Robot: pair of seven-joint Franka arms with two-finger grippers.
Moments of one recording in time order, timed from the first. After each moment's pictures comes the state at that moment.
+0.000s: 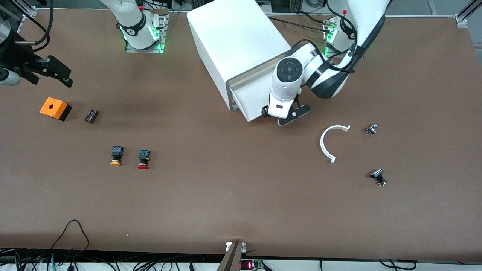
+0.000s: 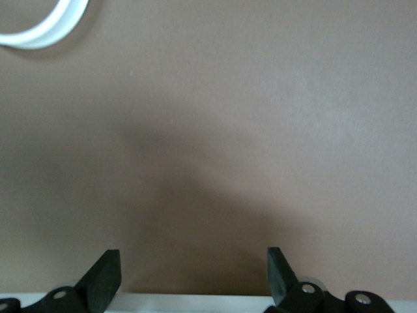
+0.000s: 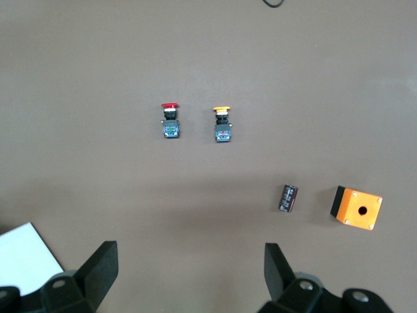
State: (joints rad) left arm -0.13 0.42 -0.60 -1.93 0.19 2.14 -1.33; right arm -0.01 -0.07 0.08 -1.62 -0.02 1.60 0.11
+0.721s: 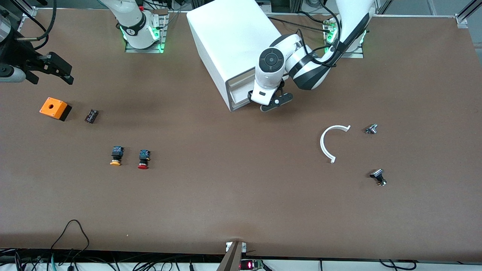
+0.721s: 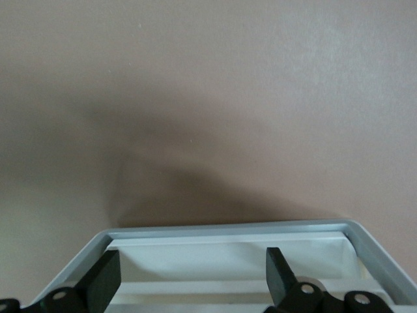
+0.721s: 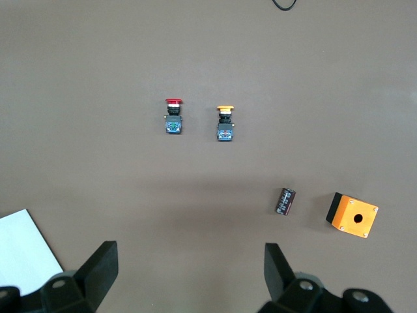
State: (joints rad) left arm -0.17 0.45 -0.66 -1.93 0.13 2.12 -1.33; right arm -0.01 -0.07 0.08 -1.62 -0.02 1.59 0.07
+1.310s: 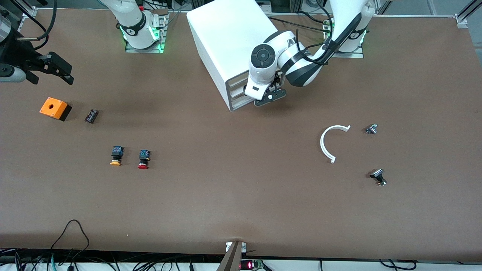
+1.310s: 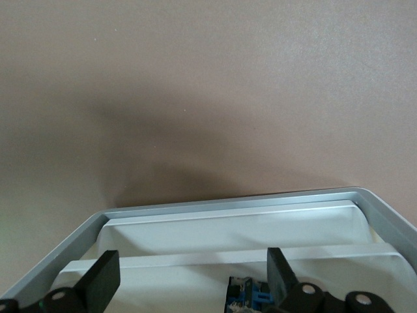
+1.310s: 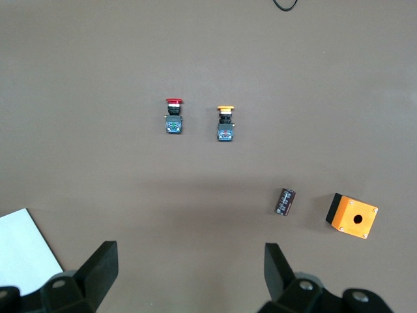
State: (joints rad) left arm -0.21 0.46 -0.67 -1.93 0.13 2.11 -1.33; right arm -0.01 -0.07 0.08 -1.62 -0.02 1.59 0.06
